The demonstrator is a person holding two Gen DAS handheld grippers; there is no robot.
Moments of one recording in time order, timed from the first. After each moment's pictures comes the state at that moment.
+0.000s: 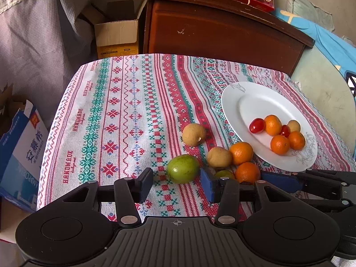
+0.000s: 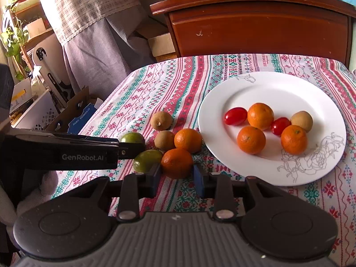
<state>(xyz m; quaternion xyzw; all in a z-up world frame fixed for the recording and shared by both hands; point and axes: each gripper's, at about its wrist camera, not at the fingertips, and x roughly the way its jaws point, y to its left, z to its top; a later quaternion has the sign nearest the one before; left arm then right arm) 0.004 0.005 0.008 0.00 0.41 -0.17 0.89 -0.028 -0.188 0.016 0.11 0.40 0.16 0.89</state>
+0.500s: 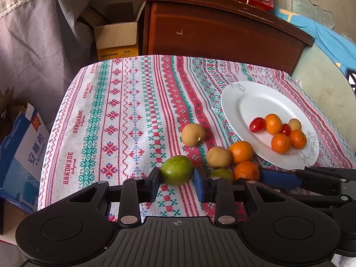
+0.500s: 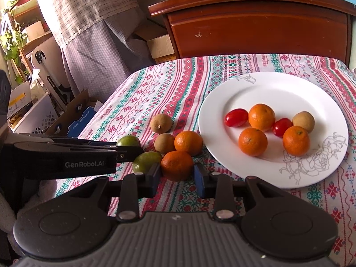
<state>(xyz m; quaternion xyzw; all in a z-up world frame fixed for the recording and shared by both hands) 0.002 0.002 0.008 0.01 0.41 -0.17 0.90 -0.026 -0.186 0.014 0.11 0.40 0.16 0.89</state>
